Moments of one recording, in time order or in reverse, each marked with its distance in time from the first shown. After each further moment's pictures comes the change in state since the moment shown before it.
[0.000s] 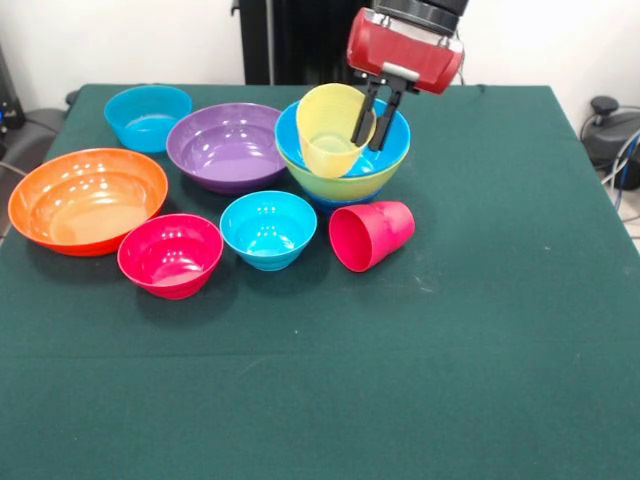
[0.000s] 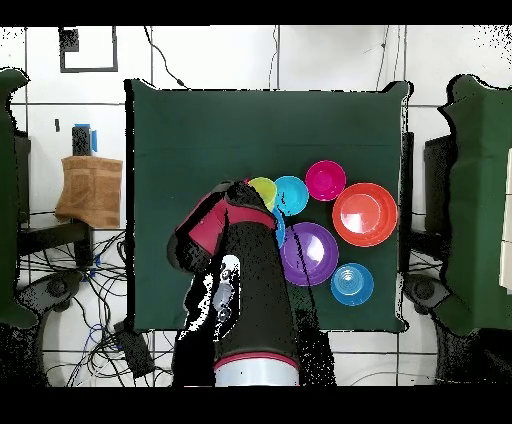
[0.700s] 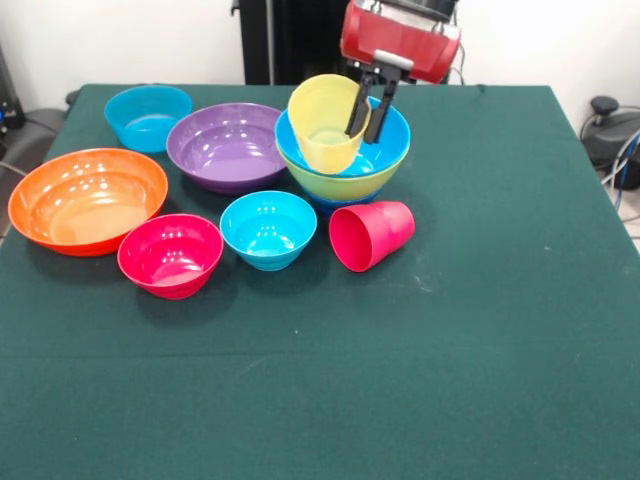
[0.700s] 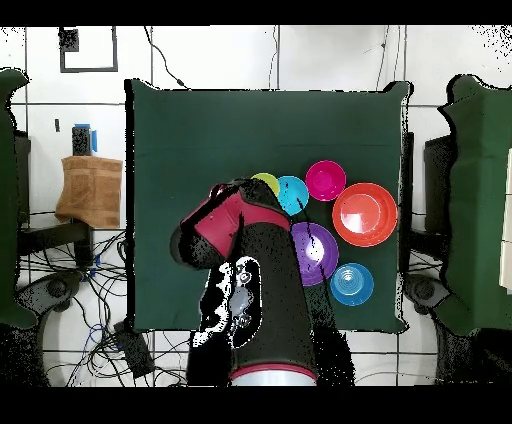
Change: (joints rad) arm -0.057 -0.050 0.022 0.000 0.097 0.000 0.000
